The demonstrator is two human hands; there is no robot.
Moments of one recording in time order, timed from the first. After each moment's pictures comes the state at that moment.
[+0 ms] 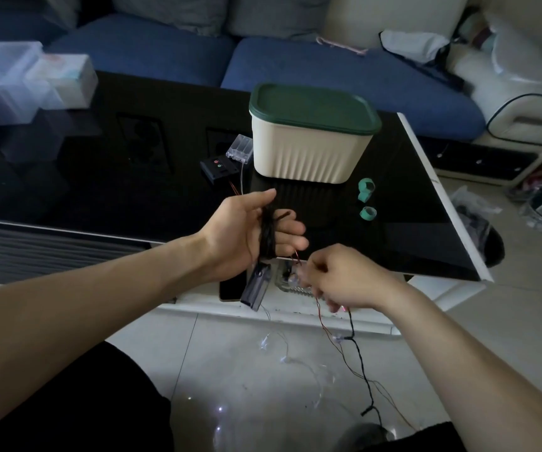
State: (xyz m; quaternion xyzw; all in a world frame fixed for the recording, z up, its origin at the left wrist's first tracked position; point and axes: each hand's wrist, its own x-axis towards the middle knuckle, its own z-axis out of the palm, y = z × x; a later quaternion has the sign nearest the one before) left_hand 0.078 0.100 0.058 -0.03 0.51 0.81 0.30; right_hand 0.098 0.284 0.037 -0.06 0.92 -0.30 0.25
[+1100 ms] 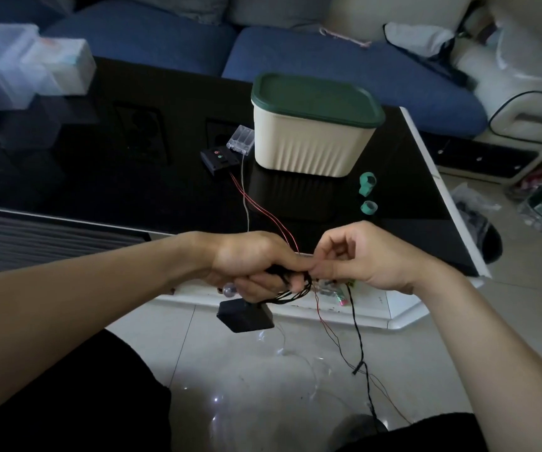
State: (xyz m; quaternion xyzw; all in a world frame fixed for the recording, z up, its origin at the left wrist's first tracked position) left_hand 0.084 0.097 0.045 0.14 0.65 0.53 0.53; right_hand 0.095 0.309 0.062 -0.14 0.83 -0.47 0.27
